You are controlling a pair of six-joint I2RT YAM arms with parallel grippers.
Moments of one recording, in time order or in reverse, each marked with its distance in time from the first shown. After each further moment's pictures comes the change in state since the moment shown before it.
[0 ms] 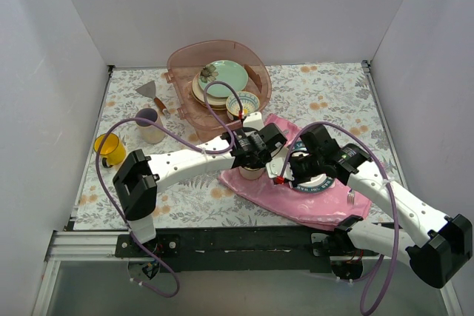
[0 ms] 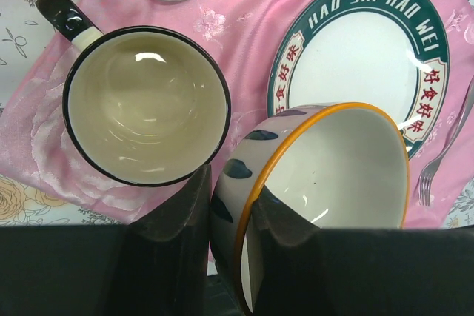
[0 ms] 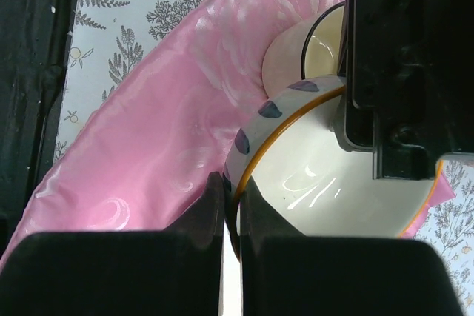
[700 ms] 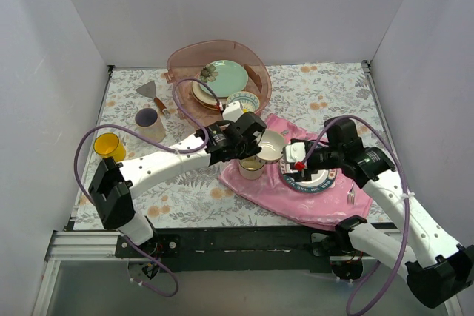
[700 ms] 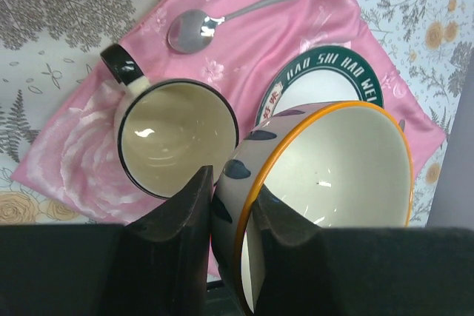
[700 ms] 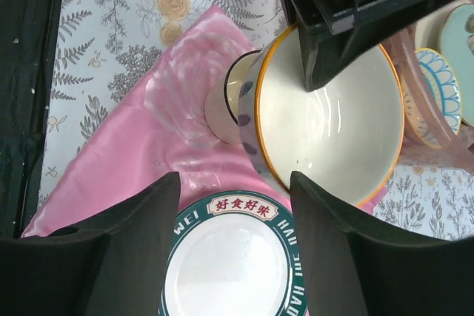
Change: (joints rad) left arm 0.083 -0.174 -0.117 0.098 0.011 -0.021; right arm -0.157 -0.121 0.023 0.075 -0.216 0.087
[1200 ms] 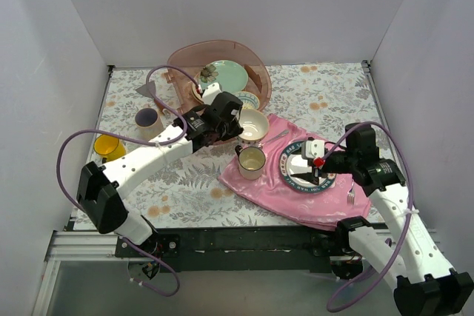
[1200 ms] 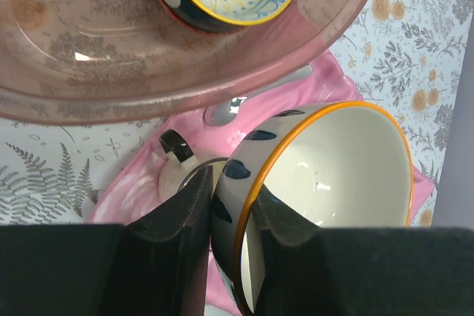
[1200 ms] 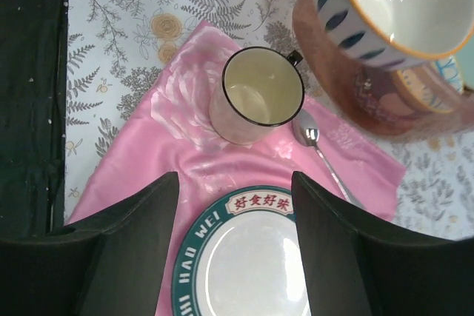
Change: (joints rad) left arm 0.174 -0.072 0.002 0.023 0.015 0.137; right arm -0.225 -0.124 -0.080 0.021 -0.213 0.076
